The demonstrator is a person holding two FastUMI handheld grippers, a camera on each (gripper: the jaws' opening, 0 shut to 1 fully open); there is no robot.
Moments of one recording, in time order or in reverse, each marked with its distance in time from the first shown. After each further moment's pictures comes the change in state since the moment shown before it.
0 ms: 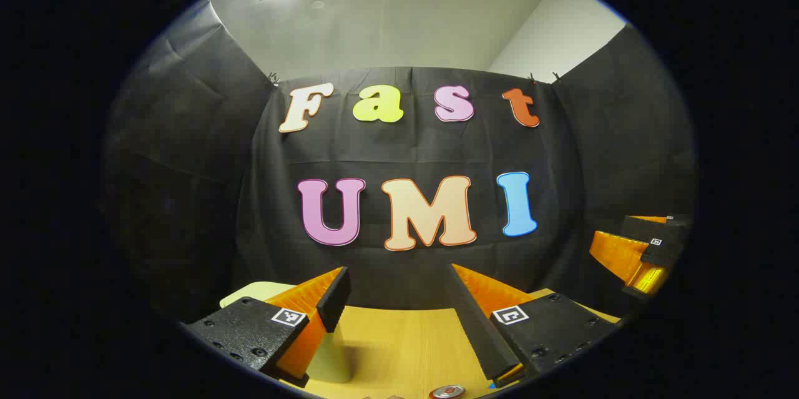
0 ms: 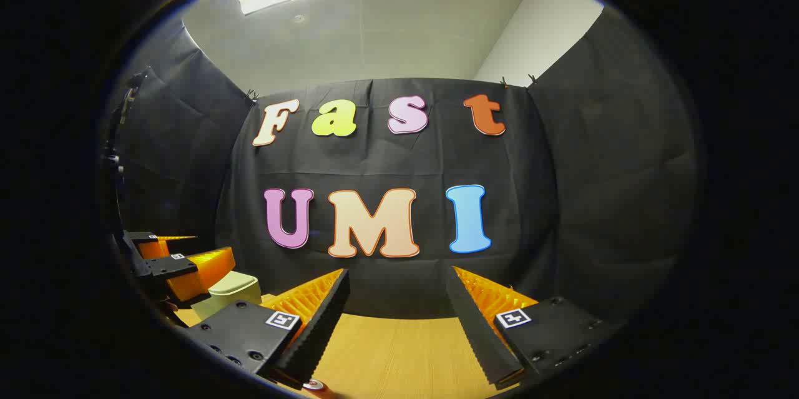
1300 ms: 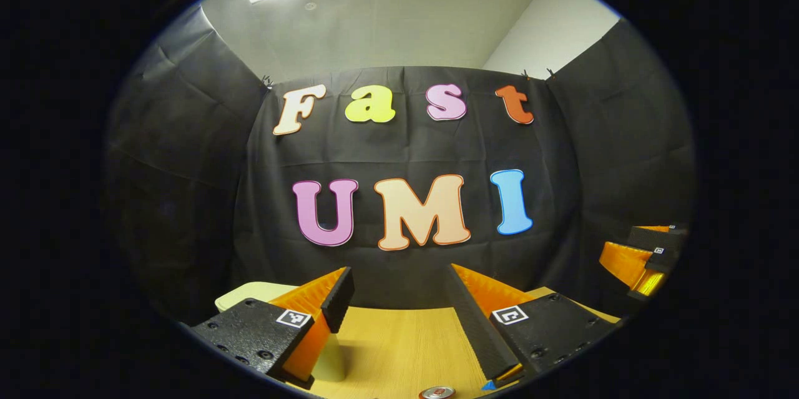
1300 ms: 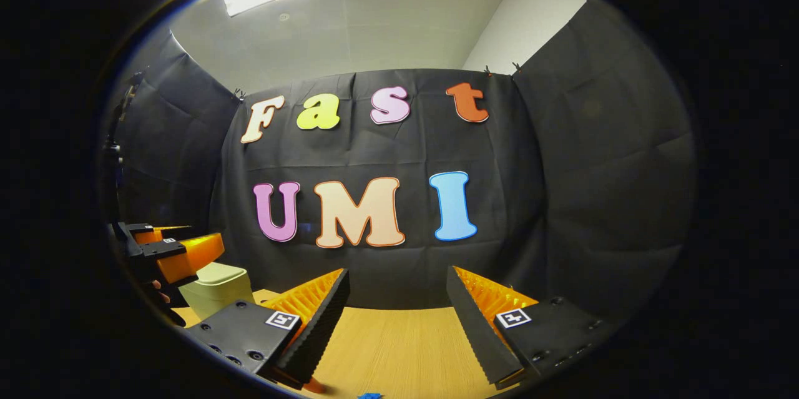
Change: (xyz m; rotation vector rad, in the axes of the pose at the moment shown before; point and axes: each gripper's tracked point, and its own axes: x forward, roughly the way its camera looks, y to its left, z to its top) left arm 0.003 -0.025 0.005 0.015 -0.001 -0.004; right arm -0.013 -0.052 -0.021 0.029 0.038 -0.036
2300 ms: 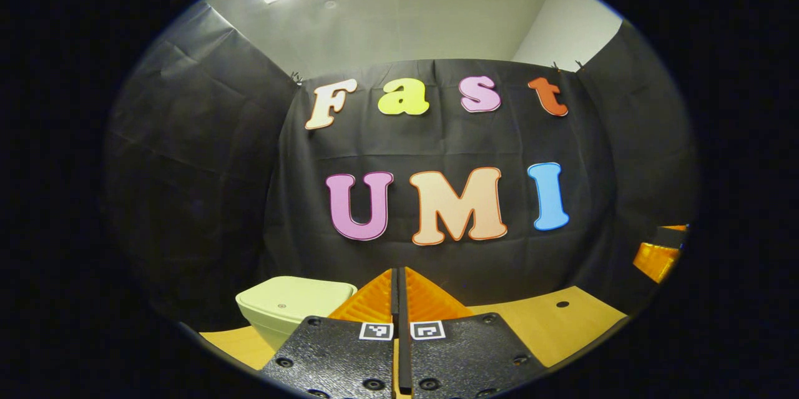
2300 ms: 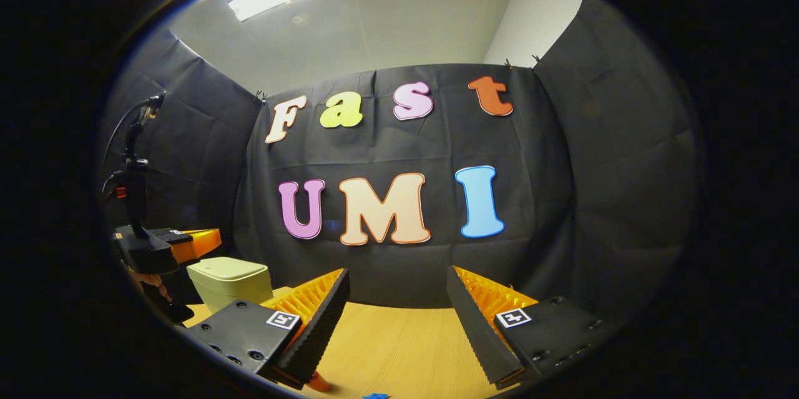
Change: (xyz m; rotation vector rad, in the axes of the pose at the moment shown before) left arm 0.016 0.060 -0.030 -0.005 0.044 0.163; right arm 0.015 0.020 -0.007 0.004 -0.015 0.114
